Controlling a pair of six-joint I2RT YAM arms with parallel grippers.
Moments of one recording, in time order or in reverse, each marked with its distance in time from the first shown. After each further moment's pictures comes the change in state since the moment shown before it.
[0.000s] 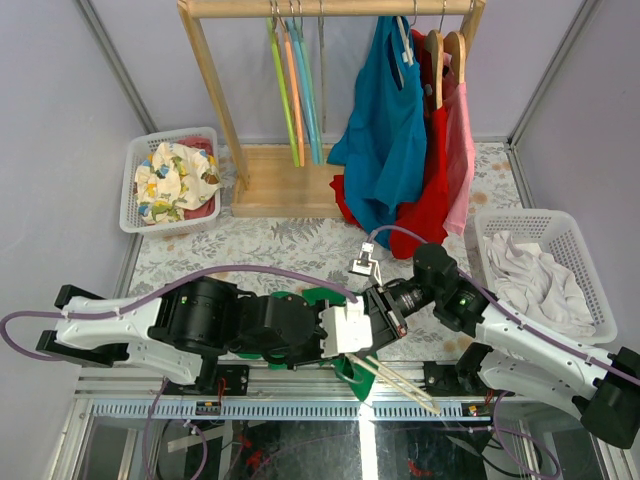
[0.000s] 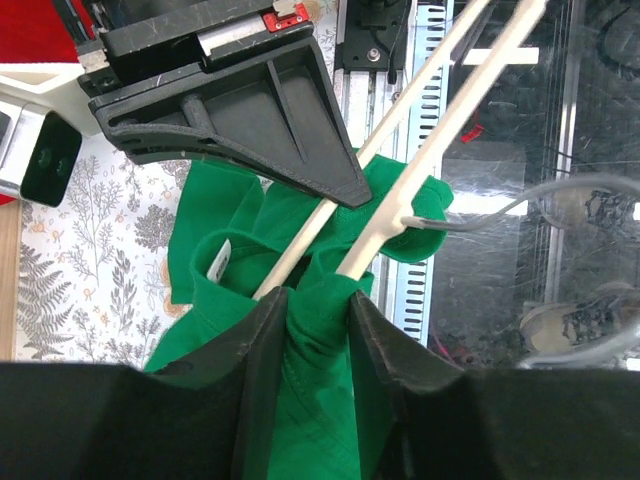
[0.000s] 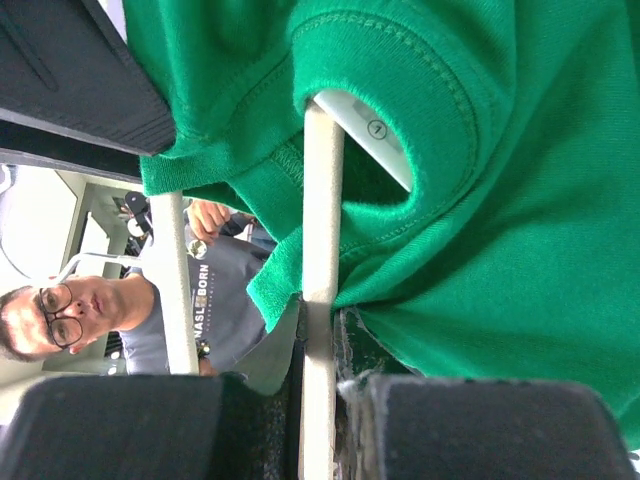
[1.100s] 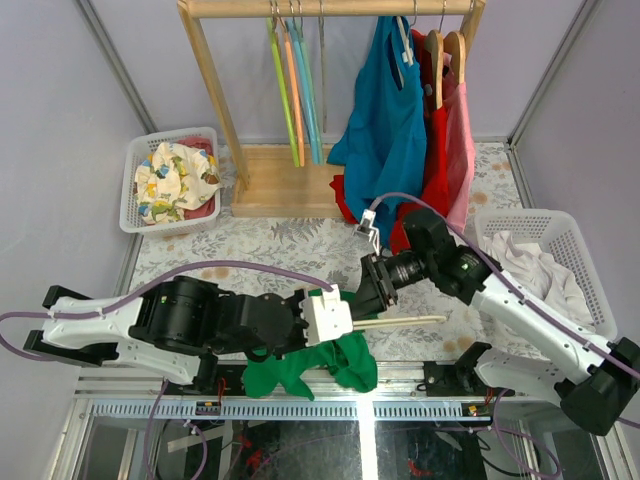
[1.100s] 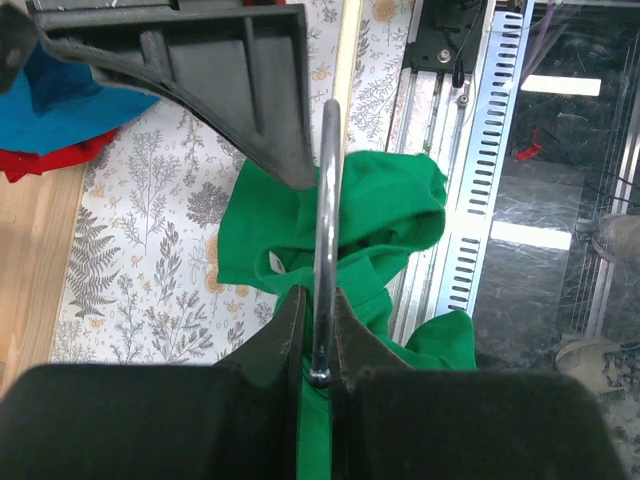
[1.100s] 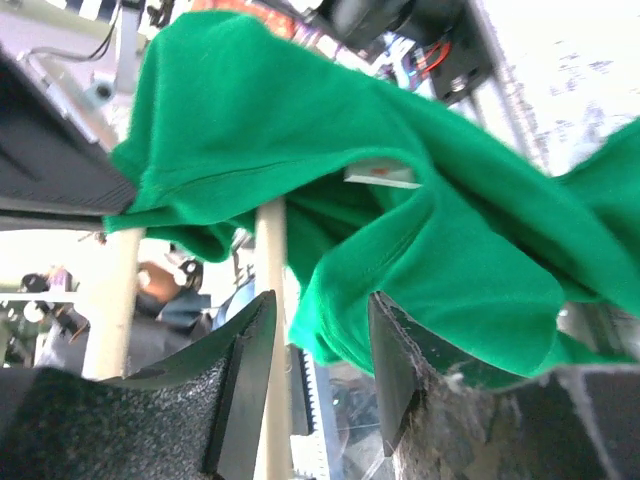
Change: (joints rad) left arm -0.005 -0.082 -0.075 0.016 -0.140 -0.011; right arm -0.086 0.144 0.320 -0.537 0.187 -0.403
